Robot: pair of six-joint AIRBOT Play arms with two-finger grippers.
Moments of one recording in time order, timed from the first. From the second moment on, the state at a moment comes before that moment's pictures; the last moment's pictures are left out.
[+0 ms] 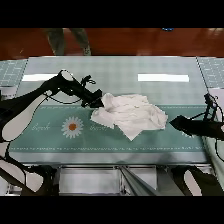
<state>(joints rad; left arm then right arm) -0.27 -1.80 1.30 0.73 -1.21 -1.51 -0.25 -0.64 0.46 -1.14 1.07 1.56</state>
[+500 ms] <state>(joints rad) -0.29 -1.81 1.35 0.73 -1.30 -1.43 -0.25 -0.80 0.41 -0.91 1.03 1.46</state>
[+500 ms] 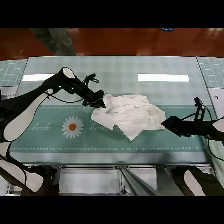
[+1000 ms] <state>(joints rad) -0.29 -1.81 1.35 0.73 -1.31 -1.42 -0.15 -1.11 0.42 -0.61 0.90 1.22</state>
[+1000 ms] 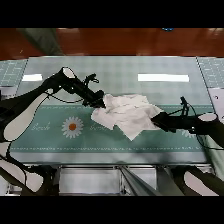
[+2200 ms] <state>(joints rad) 0.22 -1.18 2.02 0.59 -1.28 -1.40 -0.02 -1.02 2.00 -0.98 1.33 1.48</state>
